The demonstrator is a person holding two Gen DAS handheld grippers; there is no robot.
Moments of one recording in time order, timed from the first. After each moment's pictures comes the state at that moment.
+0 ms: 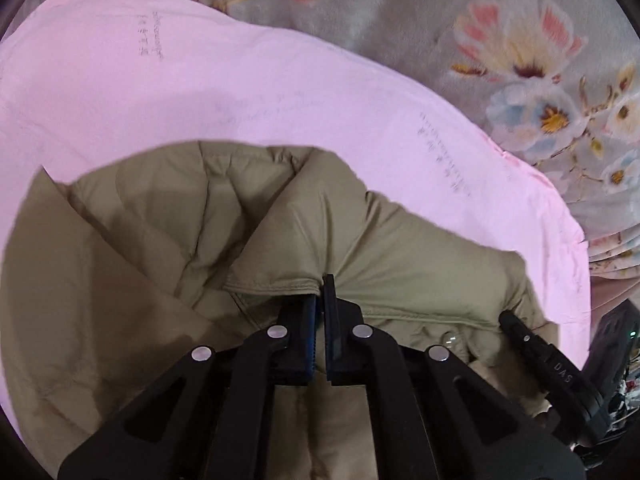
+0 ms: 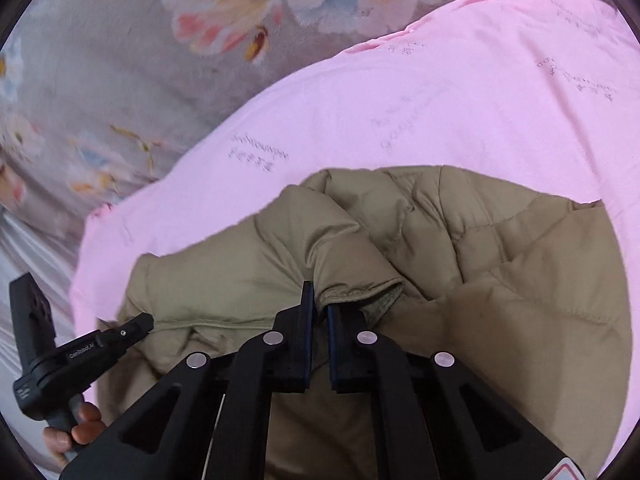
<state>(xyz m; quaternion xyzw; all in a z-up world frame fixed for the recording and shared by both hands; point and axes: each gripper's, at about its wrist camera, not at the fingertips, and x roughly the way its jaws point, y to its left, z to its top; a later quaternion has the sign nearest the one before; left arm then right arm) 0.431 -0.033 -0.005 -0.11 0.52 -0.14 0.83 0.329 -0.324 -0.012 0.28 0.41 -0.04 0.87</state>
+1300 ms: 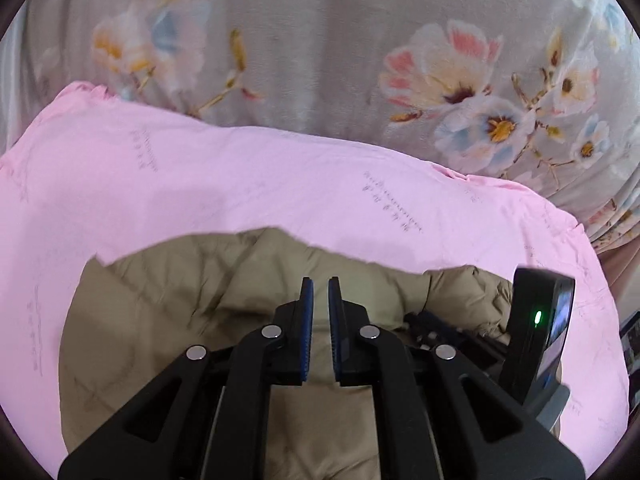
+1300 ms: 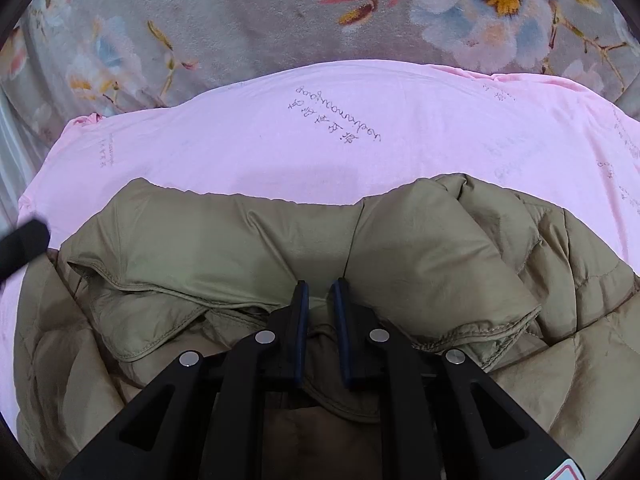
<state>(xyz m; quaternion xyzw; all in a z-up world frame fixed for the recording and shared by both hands) 0.396 -0.067 0.070 -0.03 0.40 -0.16 0.90 0.362 -0.246 -0.022 0.13 0.42 -0.04 0.90</state>
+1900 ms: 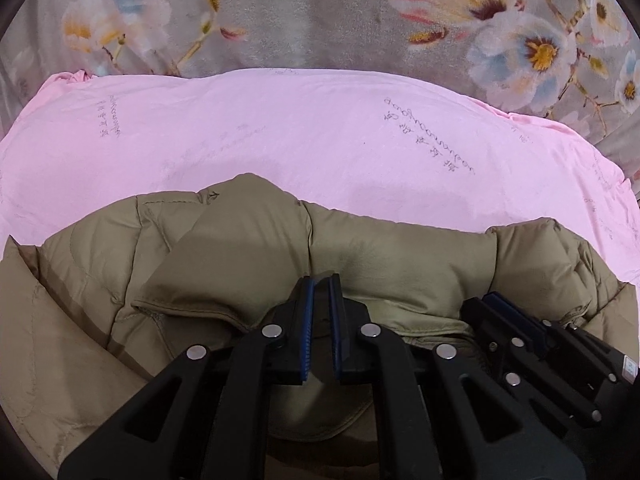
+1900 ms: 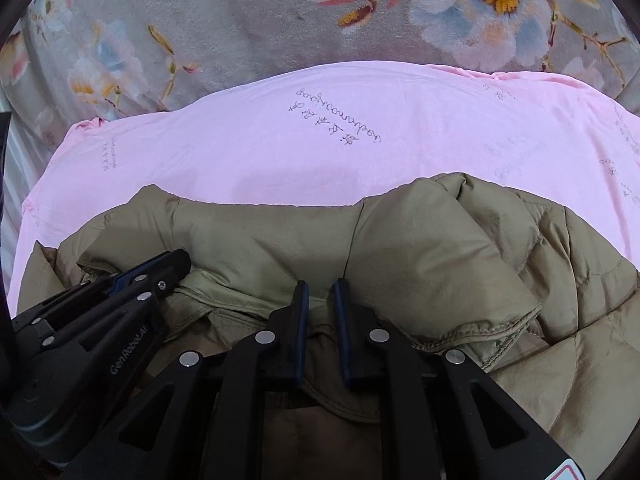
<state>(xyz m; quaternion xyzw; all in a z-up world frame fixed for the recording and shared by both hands) 0.429 -0.103 -0.012 0.03 0.43 -0.12 0.89 0.362 -0.248 -0.022 0.13 0.42 -0.03 0.90</state>
